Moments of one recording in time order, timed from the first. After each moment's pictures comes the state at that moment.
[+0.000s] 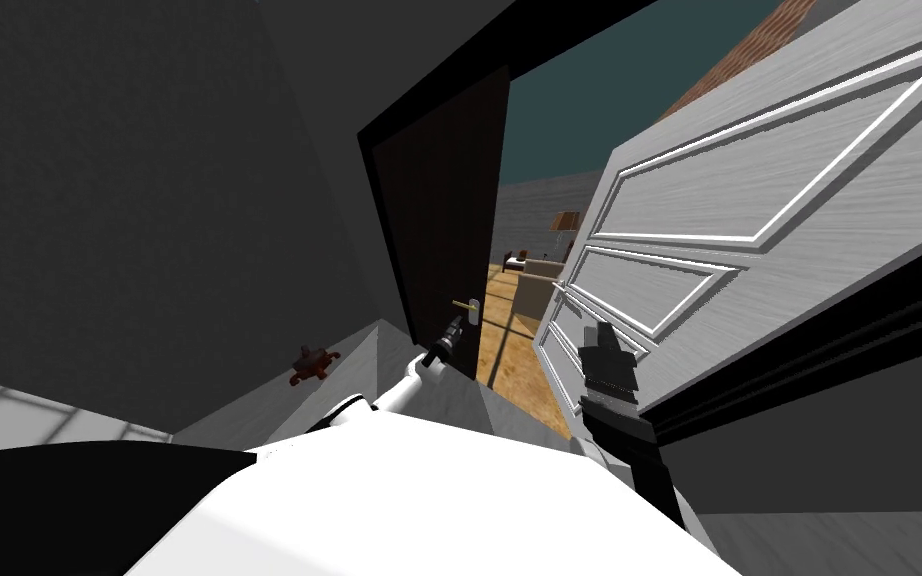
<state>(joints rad) -0.36 0.13 -0.37 -0.90 0.23 -0.43 0.08</state>
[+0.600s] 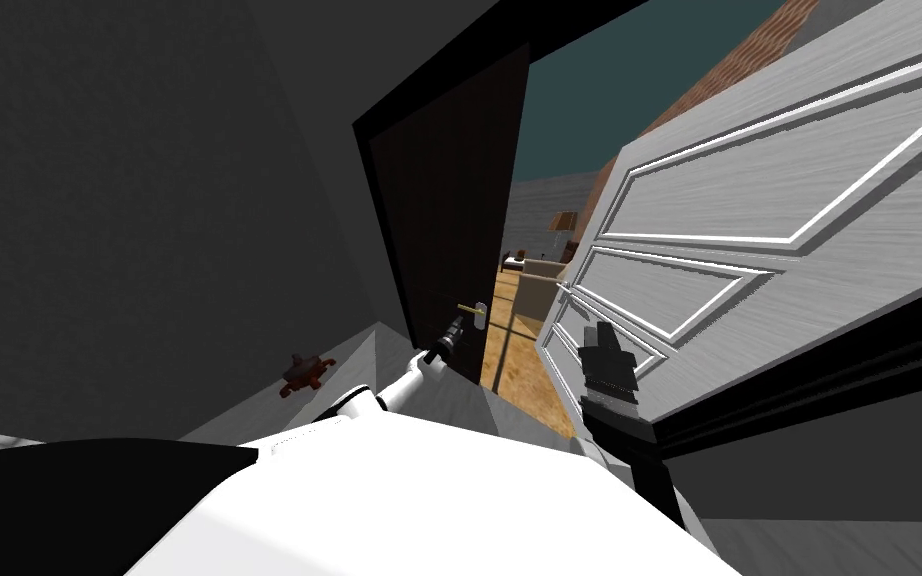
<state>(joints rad) -0.43 0.14 -0.39 -0.81 0.24 -0.43 0.08</state>
